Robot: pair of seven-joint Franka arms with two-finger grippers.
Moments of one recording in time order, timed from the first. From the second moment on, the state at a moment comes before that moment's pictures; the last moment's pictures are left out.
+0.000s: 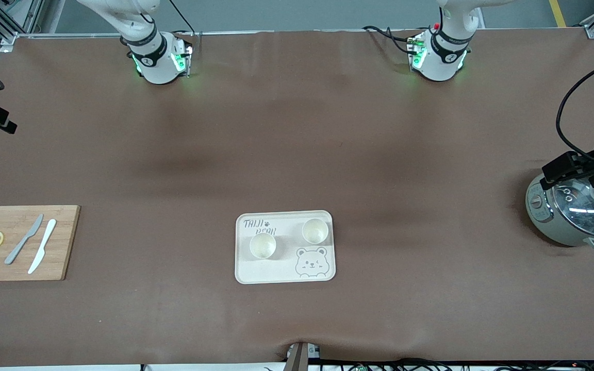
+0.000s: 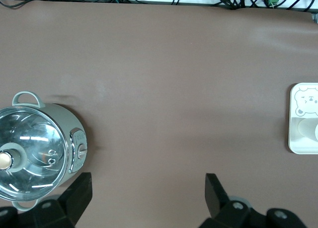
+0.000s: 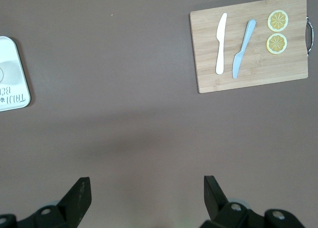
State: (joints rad) left arm 0.09 0.23 -0.15 -1.31 0.04 1.65 -0.10; right arm -0.20 -0.05 0.05 -1.59 0.02 1.51 -0.03
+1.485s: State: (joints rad) left arm -0.02 0.32 -0.17 -1.39 0.04 1.66 -0.32; right arm -0.21 -0.04 0.05 -1.58 0.02 1.53 -0.03
